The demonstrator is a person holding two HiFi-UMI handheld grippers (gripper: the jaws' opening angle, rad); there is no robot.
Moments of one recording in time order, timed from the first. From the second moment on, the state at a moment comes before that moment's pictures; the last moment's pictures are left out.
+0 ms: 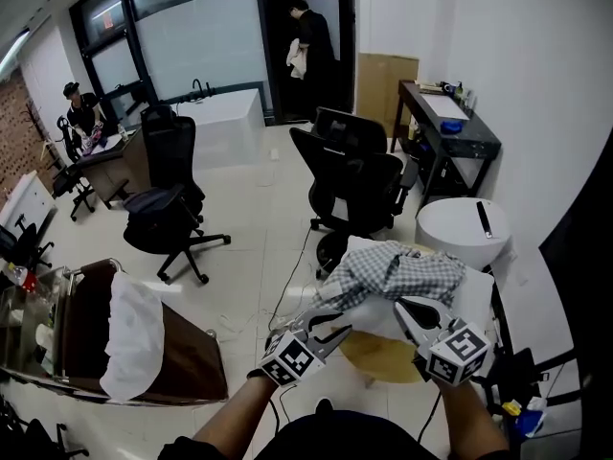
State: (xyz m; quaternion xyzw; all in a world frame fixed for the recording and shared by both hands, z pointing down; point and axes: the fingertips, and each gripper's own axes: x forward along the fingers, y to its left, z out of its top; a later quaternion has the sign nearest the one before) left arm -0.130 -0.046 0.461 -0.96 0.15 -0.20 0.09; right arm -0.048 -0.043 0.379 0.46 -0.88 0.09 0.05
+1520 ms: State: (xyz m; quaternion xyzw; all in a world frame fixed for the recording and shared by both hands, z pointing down) left arm -0.138 -0.104 0.496 -0.92 0.31 -0.25 0.02; right arm -0.063 -0.151 0.411 0.27 -0.95 0.04 0.17
